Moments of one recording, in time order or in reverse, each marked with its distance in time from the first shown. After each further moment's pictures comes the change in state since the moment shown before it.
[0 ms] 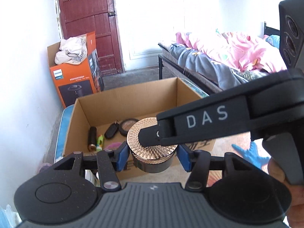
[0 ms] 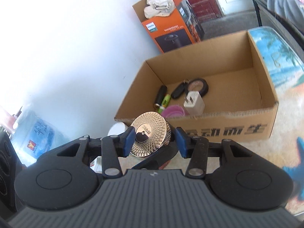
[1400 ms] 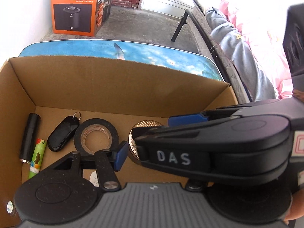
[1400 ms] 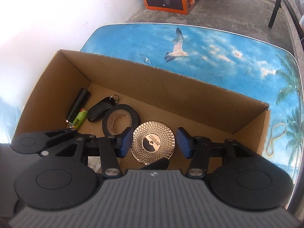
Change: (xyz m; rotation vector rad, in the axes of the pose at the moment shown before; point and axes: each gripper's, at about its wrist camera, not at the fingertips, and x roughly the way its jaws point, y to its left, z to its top) left arm 0.246 0.050 0.077 -0.420 0.388 -0.116; right arm 0.199 -0.124 0.155 -0.225 0.432 -0.174
